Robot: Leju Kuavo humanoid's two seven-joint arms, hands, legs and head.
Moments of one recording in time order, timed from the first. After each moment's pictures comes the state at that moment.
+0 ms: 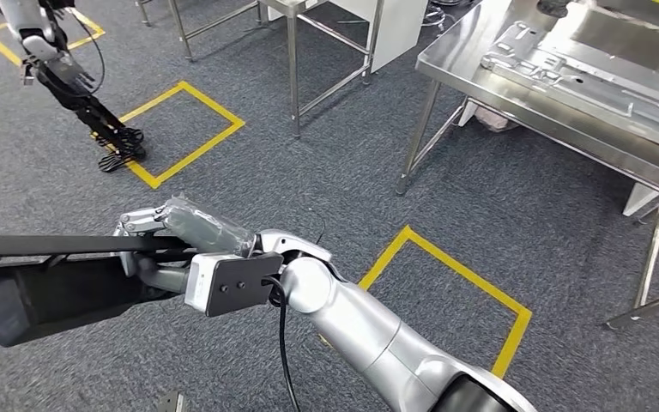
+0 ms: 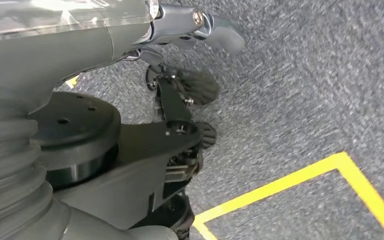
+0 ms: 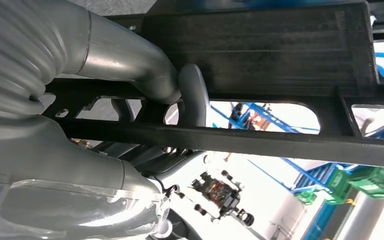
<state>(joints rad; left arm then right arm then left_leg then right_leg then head) -0.14 -0.17 0.63 -0.21 -0.26 0.11 -0.24 -0.75 0.35 0.74 -1.11 0.29 0.19 -0.48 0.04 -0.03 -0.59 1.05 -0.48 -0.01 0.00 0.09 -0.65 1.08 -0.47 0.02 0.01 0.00</state>
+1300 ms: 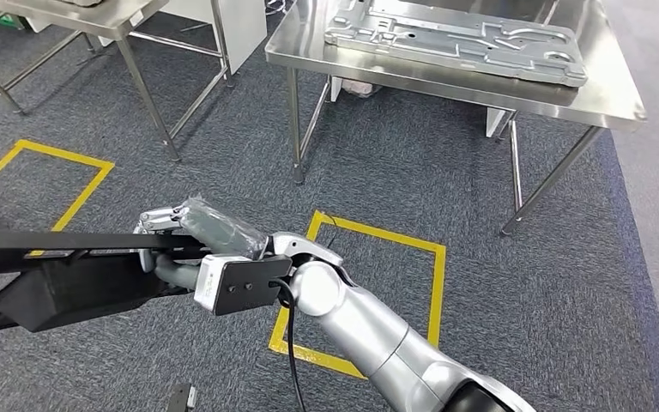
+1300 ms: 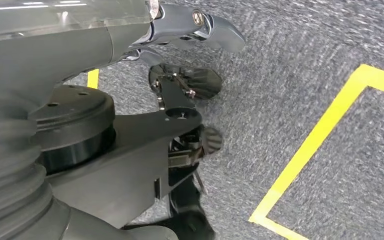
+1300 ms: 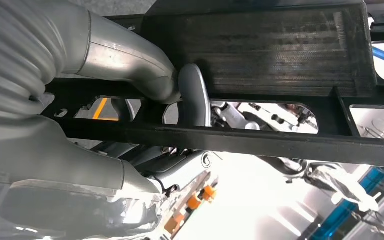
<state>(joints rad) -0.15 -0.18 0.62 -0.21 -0.31 0.10 -0.21 -0.73 0.34 0.73 -1.11 0.32 0.18 -0.47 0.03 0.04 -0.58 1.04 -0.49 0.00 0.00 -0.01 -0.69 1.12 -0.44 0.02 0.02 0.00</state>
